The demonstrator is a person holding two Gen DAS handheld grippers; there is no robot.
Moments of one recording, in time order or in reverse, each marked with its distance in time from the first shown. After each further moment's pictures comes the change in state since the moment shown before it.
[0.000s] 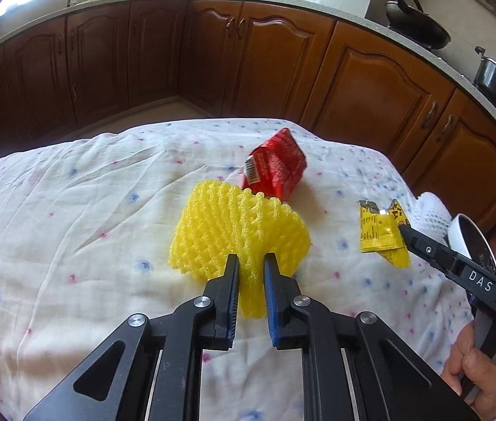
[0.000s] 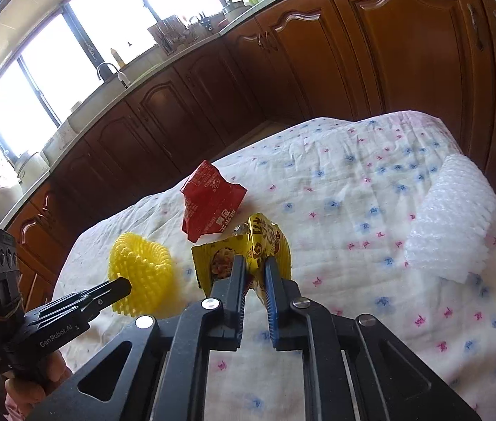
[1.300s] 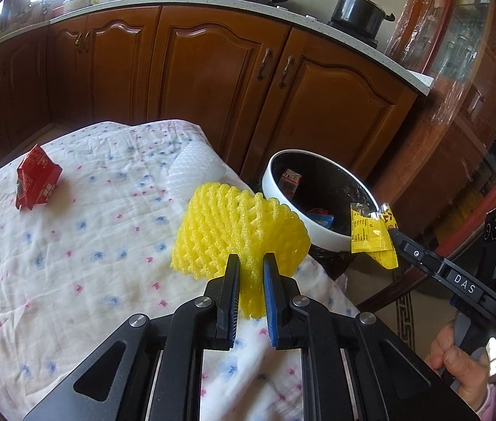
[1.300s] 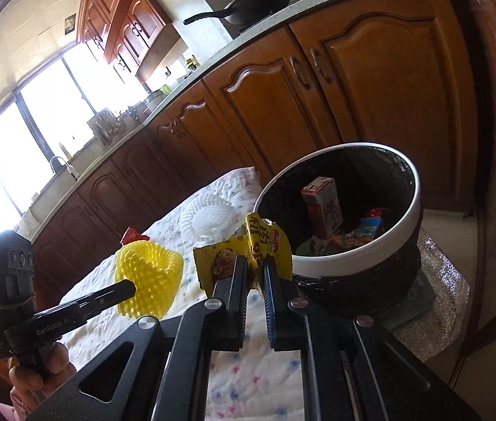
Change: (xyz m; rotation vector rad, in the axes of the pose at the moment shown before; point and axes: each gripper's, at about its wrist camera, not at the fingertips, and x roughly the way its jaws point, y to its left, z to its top) left arm -0.027 -0.187 -0.043 0.289 0.057 -0.349; right arm -0.224 -0.125 -0.086 0.242 -0.298 -0.223
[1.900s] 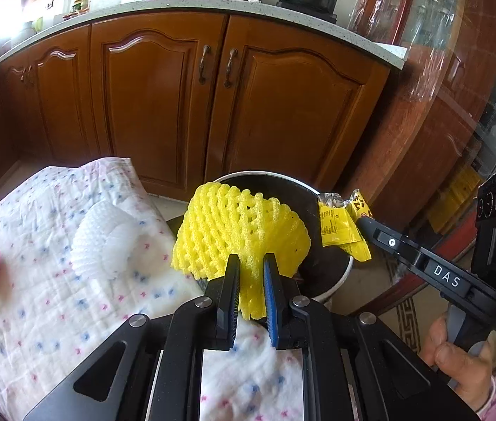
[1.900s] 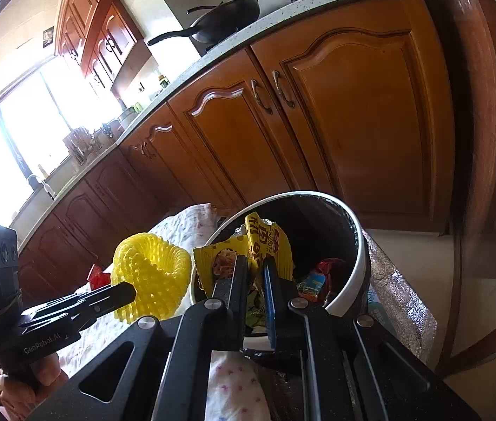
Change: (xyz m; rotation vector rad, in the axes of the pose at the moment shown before) left arm 0.088 -0.058 0.066 0.155 0.044 -0.042; right arm 0.010 -0.049 0.056 0.021 -0.038 -0.094
